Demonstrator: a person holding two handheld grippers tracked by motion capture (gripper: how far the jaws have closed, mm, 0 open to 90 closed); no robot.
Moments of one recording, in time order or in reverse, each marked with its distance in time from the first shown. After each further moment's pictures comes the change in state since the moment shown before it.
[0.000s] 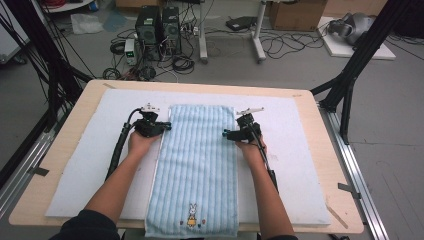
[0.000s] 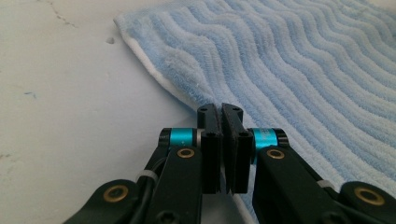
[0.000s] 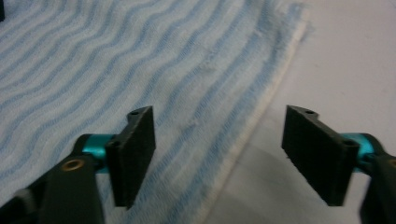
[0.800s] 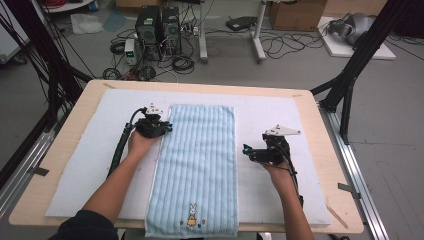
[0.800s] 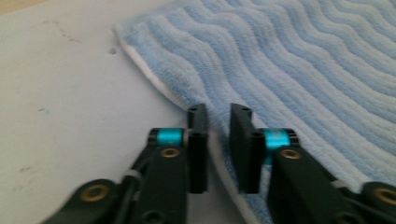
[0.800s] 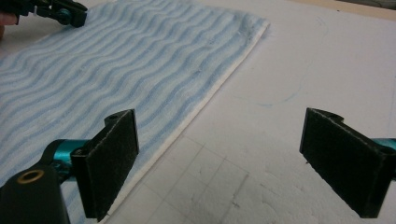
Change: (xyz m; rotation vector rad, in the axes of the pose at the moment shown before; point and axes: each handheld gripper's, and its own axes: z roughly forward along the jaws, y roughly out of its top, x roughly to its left) left arm -0.010 0.002 0.000 0.027 0.044 0.143; right arm -0.012 -0.060 -0.097 -0.178 0.038 -0.036
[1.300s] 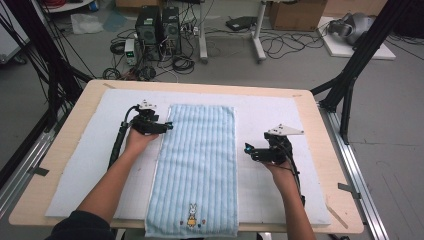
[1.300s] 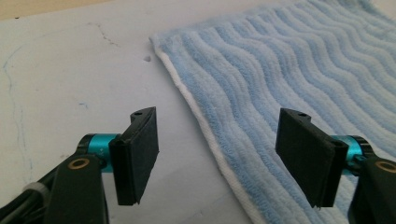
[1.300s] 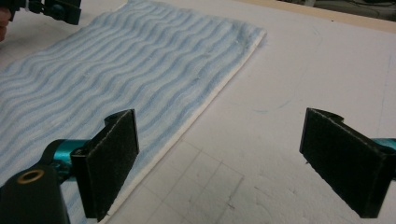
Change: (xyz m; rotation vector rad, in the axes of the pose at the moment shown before) left arm 0.012 0.003 -0.007 -0.053 0.060 -0.143; right arm -0.003 0.002 -0.008 -0.027 0.007 -0.006
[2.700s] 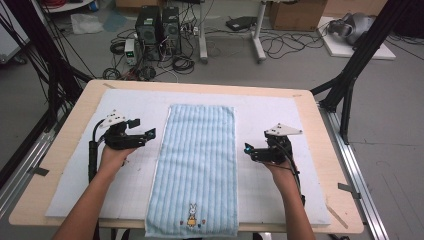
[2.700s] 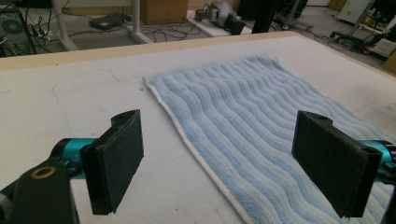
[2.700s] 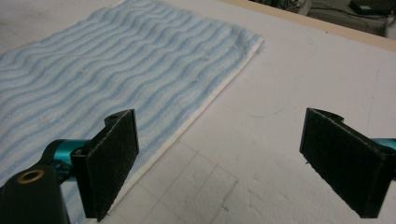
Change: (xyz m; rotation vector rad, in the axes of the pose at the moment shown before) left arm 0.000 -0.031 -0.096 -0.279 -0.116 -0.032; right arm 0.006 0.006 -0.004 0.000 -0.026 -0.067
